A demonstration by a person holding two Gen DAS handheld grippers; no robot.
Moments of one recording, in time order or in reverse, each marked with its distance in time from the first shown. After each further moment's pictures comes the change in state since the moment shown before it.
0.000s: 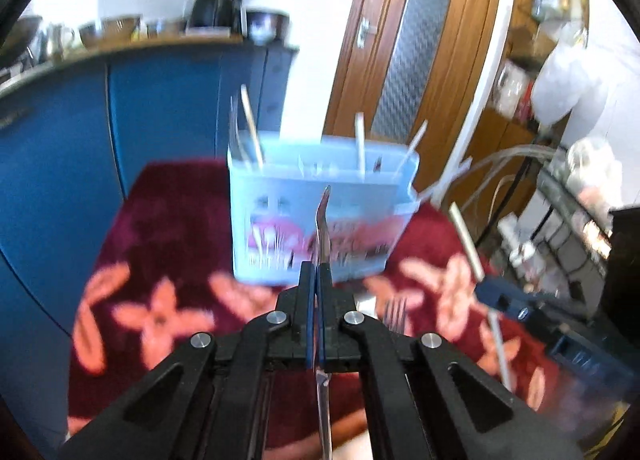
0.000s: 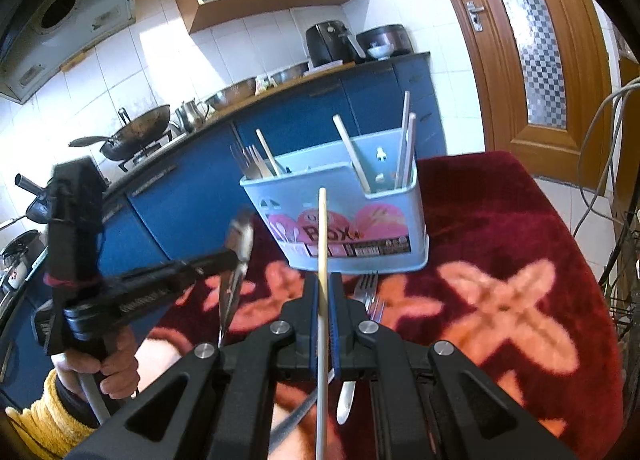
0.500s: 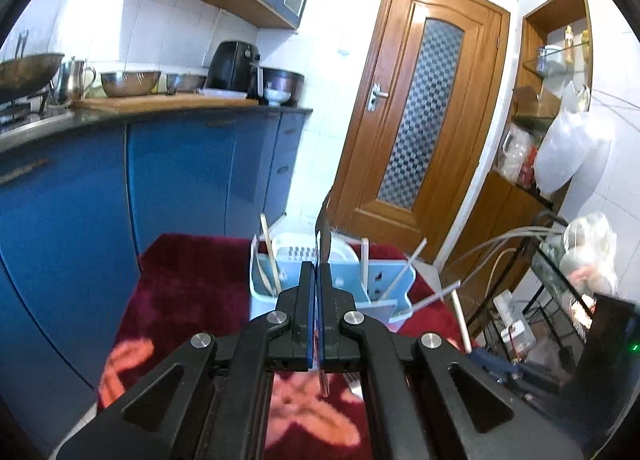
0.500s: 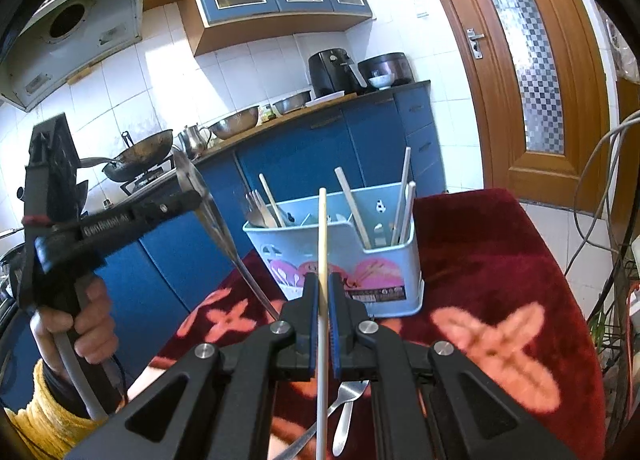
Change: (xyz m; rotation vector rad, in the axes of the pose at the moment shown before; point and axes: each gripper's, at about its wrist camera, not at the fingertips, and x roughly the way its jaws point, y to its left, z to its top) left arm -0.040 0.011 0.076 -0.050 -0.185 0.022; right arm -0.005 0.001 0.027 -0.025 -0.084 -0.008
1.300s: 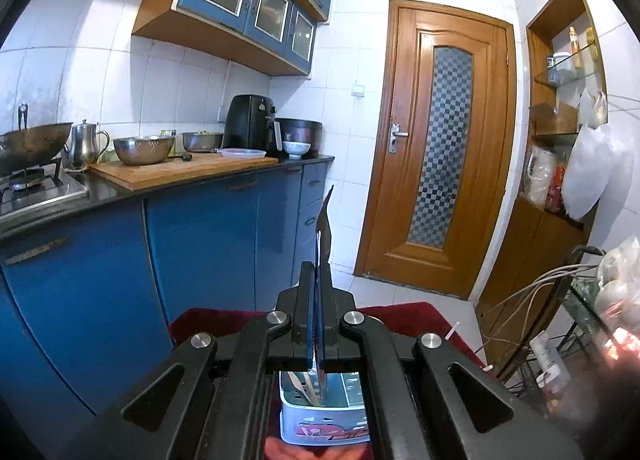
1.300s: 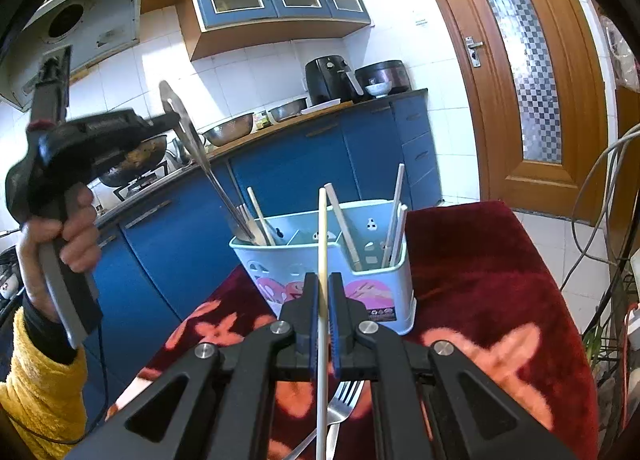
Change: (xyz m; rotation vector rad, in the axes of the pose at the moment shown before) left arm 0.022 -0.009 0.068 0.076 -0.143 0.115; right arm 0.010 -0.009 0.011 -0.019 -0.027 -0.026
